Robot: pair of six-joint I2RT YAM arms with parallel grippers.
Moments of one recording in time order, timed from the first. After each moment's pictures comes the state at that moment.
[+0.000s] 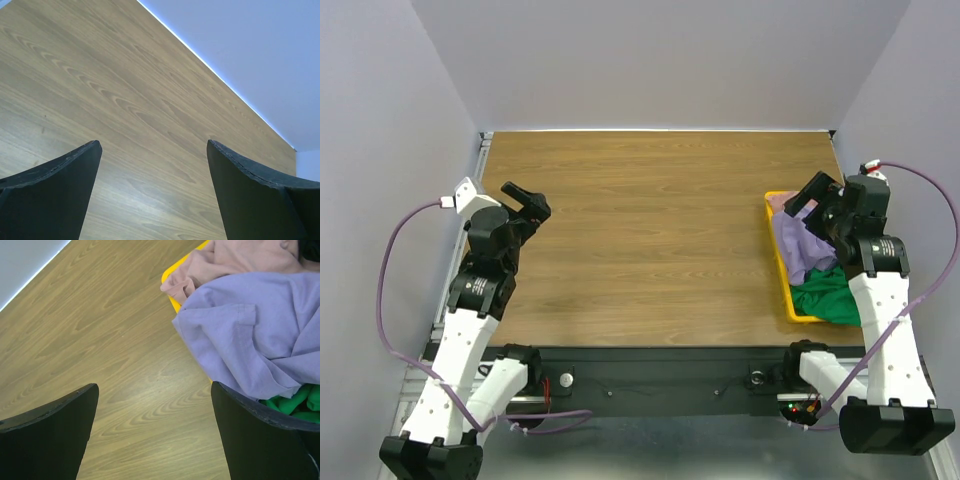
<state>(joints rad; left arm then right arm) -0.19 0.75 0.84 -0.36 -0.32 -0.75 -0.06 0.94 1.11 -0.73 0.07 0.58</state>
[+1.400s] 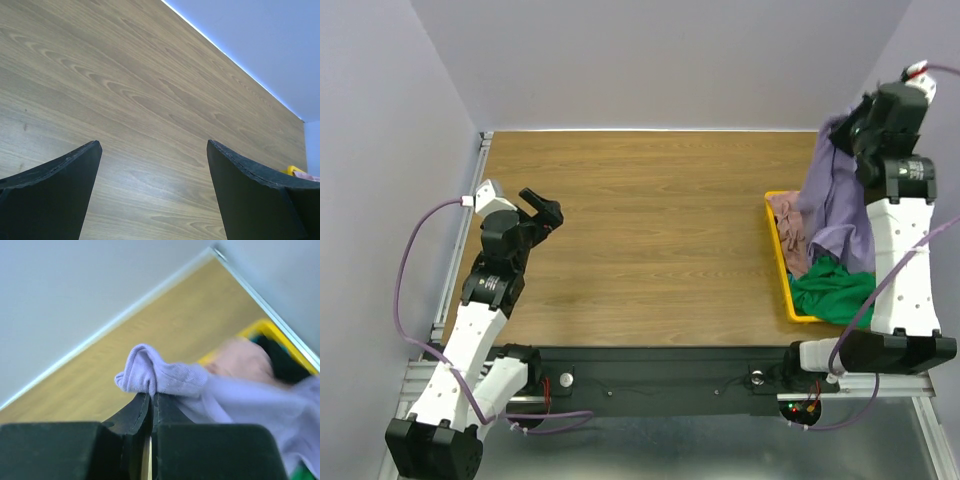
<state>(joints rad) -0.19 0.78 0.70 -0.21 -0.21 -0.69 -0.06 1.33 1.67 -0.74 0.27 0.53</state>
